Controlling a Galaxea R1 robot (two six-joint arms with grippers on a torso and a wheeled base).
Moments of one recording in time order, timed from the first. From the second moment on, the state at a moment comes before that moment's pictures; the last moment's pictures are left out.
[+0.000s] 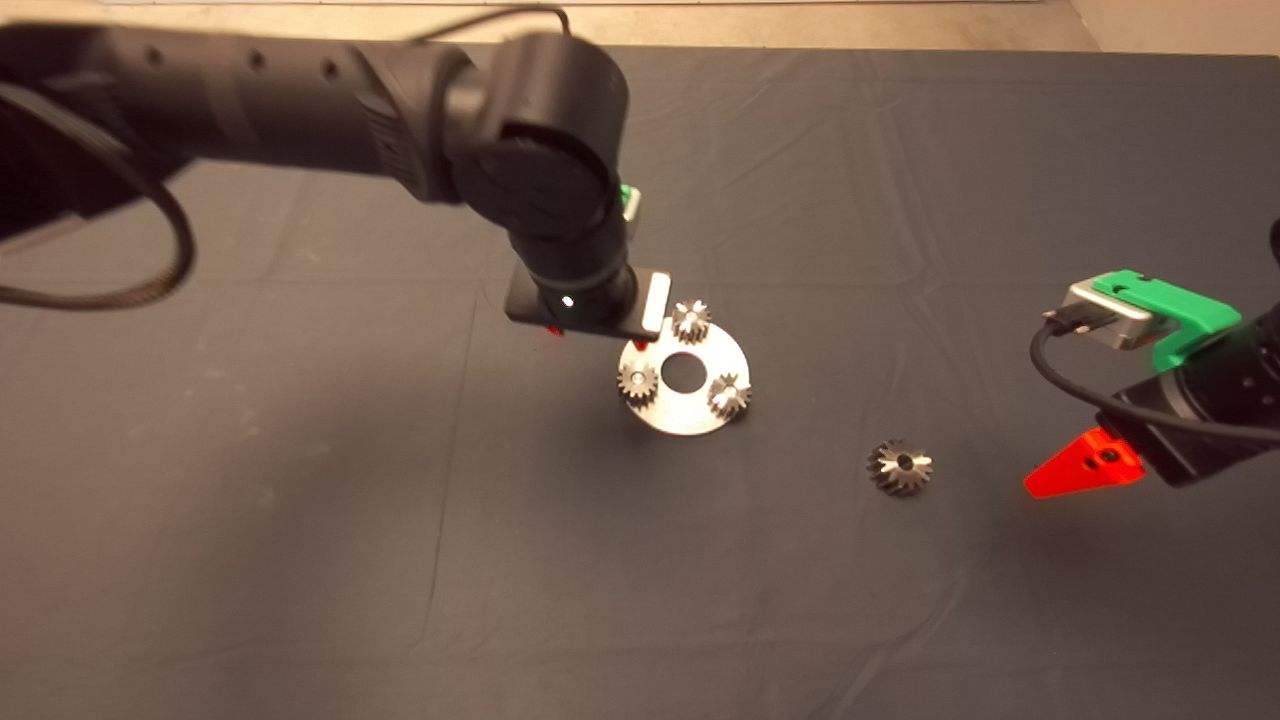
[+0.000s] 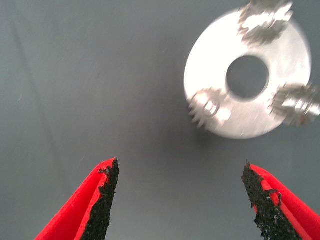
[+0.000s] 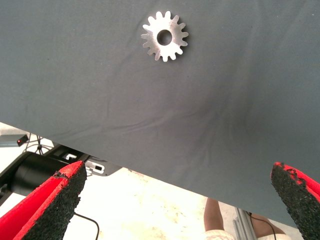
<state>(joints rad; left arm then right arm) -0.60 2.71 -0.98 0.29 1.52 -1.56 0.68 2.08 -0.54 0.08 -1.51 1.23</state>
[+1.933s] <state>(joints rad) -0.59 2.25 -0.41 0.15 1.53 -1.79 0.68 2.09 -0.50 0.10 -1.43 1.23</state>
